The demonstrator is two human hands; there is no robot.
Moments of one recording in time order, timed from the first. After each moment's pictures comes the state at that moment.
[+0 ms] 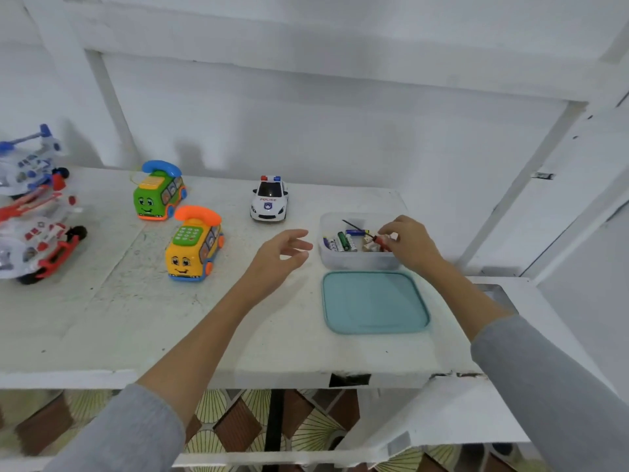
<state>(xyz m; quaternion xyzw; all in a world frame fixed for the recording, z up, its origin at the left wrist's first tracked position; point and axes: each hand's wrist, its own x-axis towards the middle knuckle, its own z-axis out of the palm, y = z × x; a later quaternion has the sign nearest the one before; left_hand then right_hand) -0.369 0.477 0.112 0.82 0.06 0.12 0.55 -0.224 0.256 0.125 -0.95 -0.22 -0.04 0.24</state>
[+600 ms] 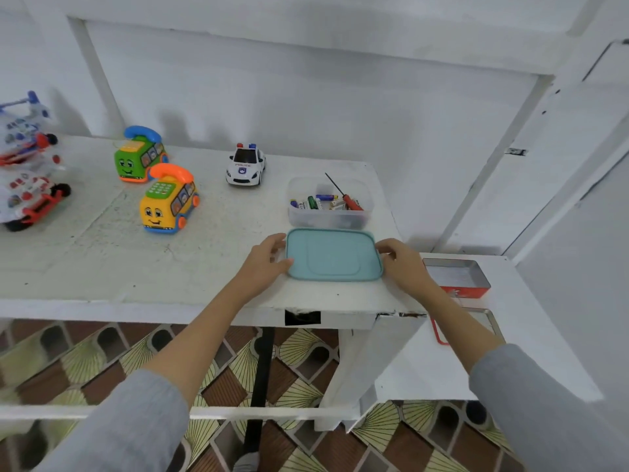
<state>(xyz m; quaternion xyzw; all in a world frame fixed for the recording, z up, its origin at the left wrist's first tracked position) -0.411 0.402 0.069 0.84 0.14 0.05 0.53 -0.306 0.165 0.082 -0.92 -0.15 0.05 0.36</state>
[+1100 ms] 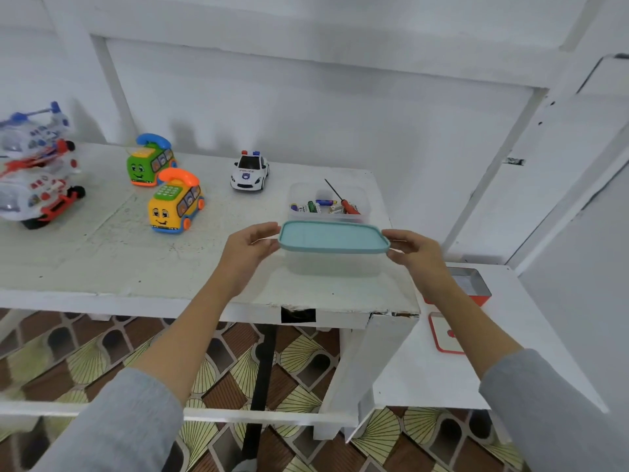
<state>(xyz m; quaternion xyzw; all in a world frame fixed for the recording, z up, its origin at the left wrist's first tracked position) -0.423 0.406 0.092 0.66 0.15 0.17 0.71 -0.316 0.139 0.111 -0.77 -0.16 0.05 0.61</state>
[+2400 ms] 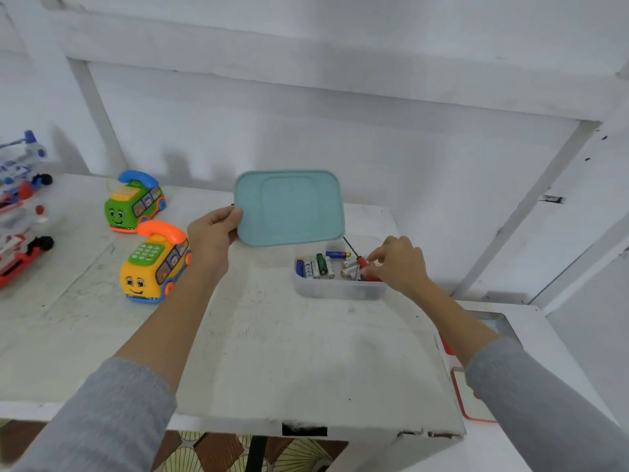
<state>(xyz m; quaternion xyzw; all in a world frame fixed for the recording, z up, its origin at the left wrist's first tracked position) -0.296 0.505 0.137 0.53 0.25 0.31 0.75 -0.181 0.242 0.122 -0.96 -0.24 -0.02 0.12</state>
